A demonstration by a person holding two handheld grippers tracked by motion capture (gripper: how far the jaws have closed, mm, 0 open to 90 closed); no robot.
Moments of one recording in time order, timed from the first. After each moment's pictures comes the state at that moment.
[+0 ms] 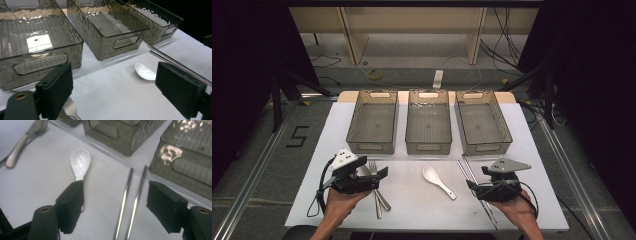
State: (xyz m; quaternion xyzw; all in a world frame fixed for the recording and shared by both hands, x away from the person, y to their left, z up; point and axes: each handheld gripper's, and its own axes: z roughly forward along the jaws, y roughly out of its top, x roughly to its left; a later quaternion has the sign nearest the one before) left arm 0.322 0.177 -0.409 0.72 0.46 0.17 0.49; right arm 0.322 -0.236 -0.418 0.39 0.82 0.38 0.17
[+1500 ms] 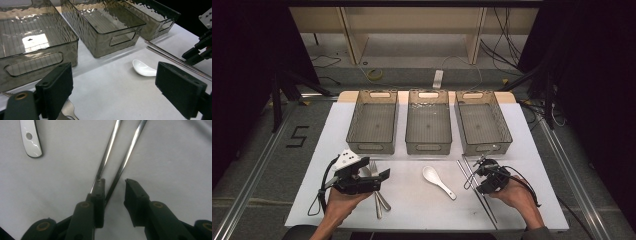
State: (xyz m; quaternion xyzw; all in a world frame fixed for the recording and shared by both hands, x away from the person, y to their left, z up) left arm 0.324 0.174 -0.411 0.73 0.45 0.17 0.49; right arm 0.376 -0.225 -0.450 0.40 0.91 0.10 0.04
